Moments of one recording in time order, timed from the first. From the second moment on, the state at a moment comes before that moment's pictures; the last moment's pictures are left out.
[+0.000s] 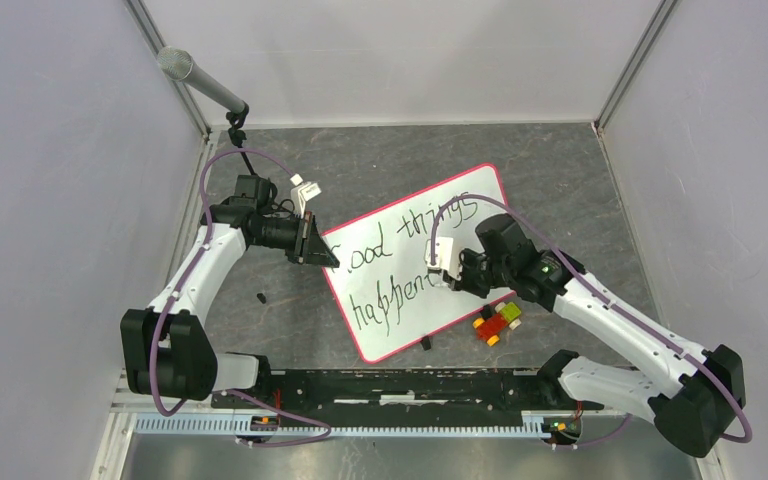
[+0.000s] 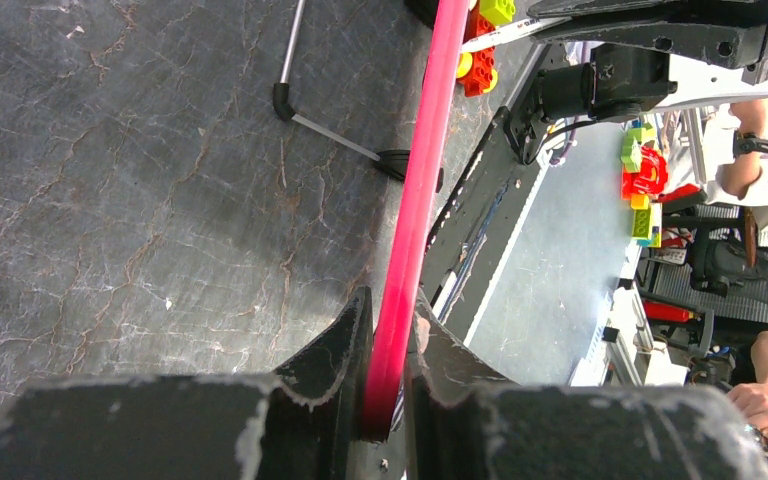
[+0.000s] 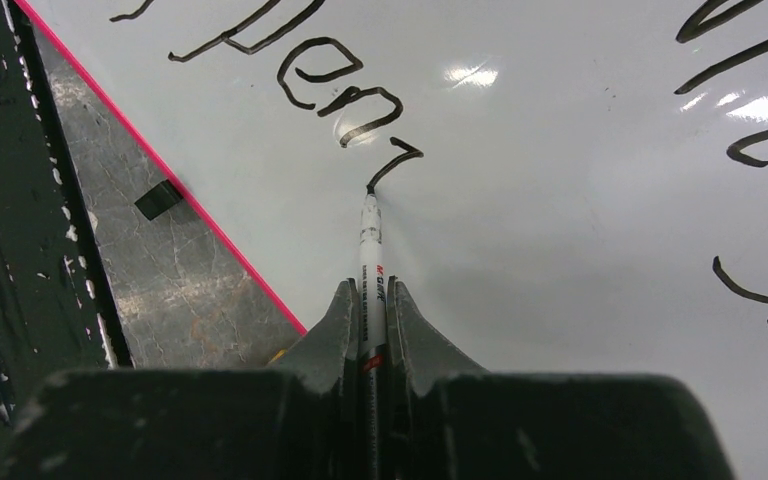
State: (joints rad) left arm -0.11 1.32 1.01 -0.86 1.00 0.19; right arm 0.69 1.05 0.84 -0.61 -0.34 -0.64
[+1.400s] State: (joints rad) left arm -0.11 1.33 1.02 -0.86 1.00 0.19; right arm 0.69 1.03 0.83 -0.61 -0.28 -0.66
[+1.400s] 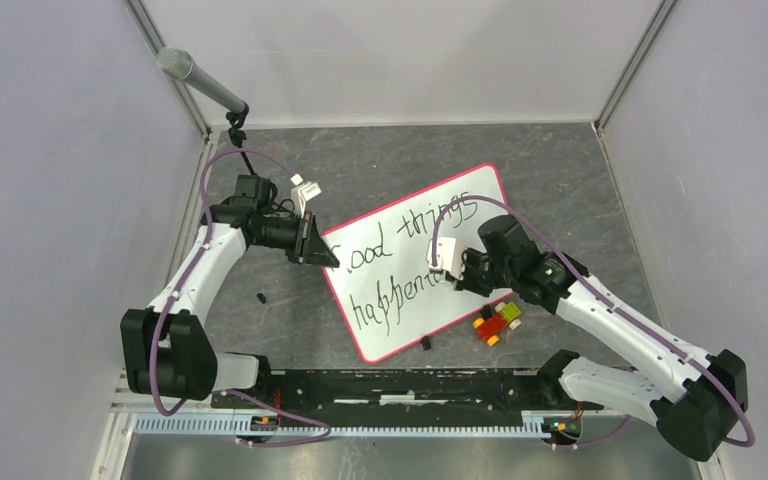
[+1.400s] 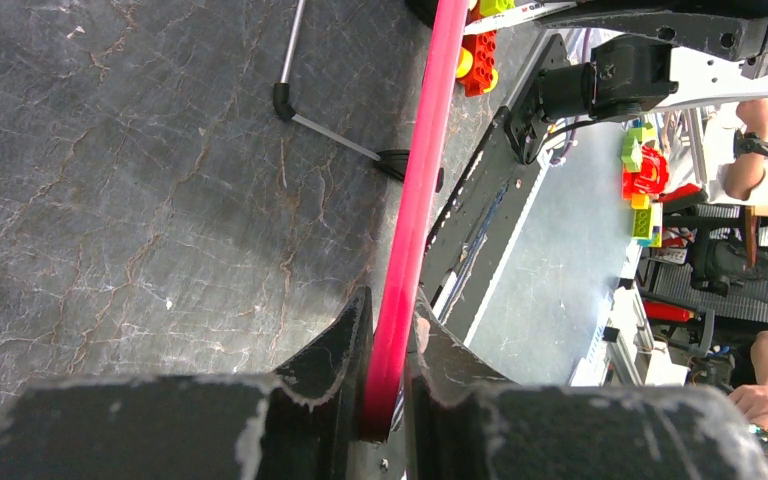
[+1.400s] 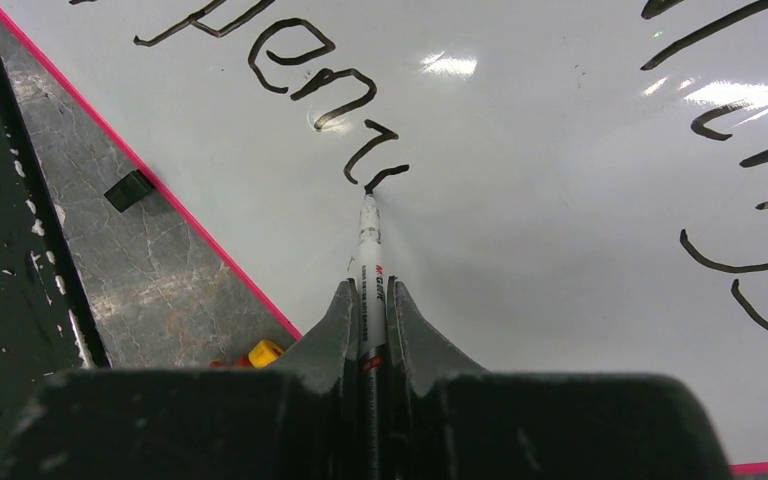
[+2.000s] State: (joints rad) left arm -0.11 1.33 1.02 -0.86 1.00 0.19; right arm 0.65 1.05 0.89 -0.59 -0.26 -0.65
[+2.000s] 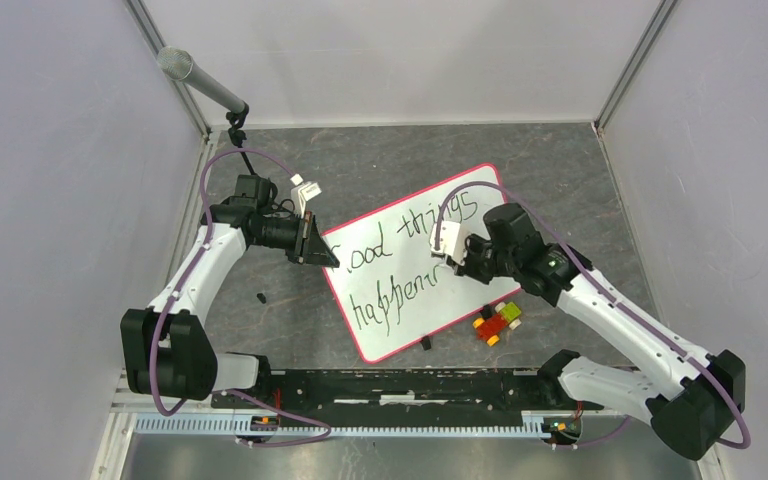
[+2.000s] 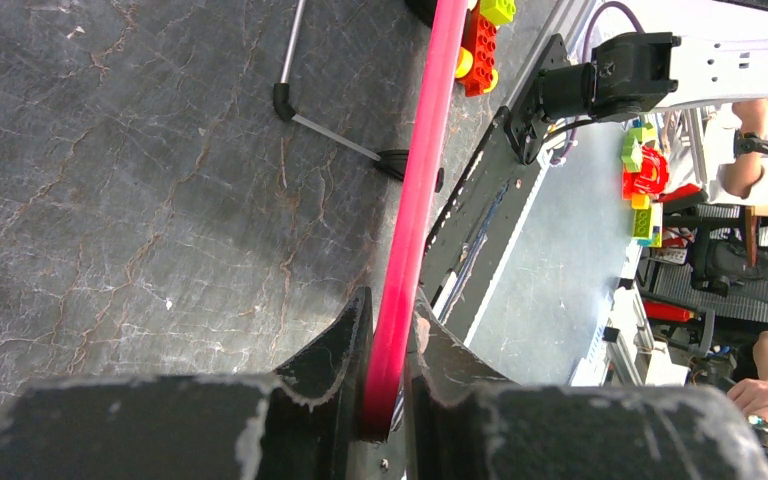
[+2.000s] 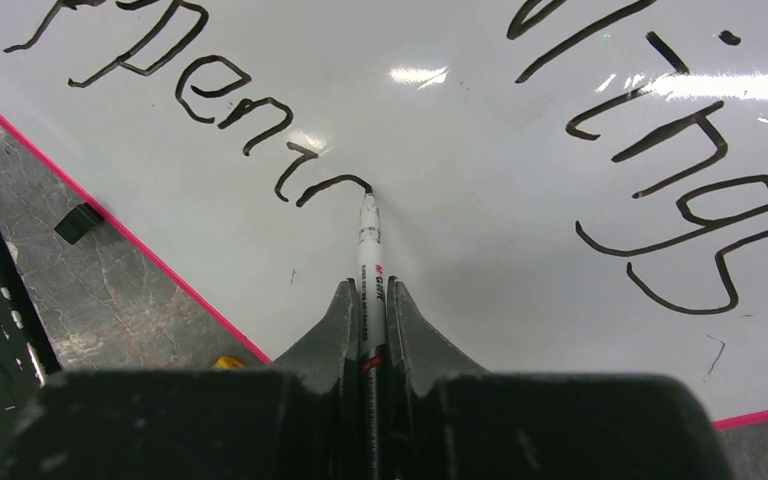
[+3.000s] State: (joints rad) left arm -0.11 1.33 1.02 -0.86 1.00 0.19; right arm 0.59 1.01 0.88 -0.64 -0.29 -0.67
